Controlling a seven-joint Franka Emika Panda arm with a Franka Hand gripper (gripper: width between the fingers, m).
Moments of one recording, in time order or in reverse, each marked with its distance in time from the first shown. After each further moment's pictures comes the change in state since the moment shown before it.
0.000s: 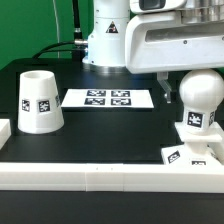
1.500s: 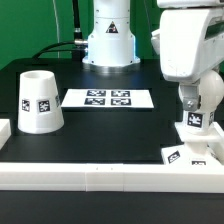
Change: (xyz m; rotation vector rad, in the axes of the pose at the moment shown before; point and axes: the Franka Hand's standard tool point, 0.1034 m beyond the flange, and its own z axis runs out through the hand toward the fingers) arm 0.002 0.005 0.000 -0.096 -0.026 -1.327
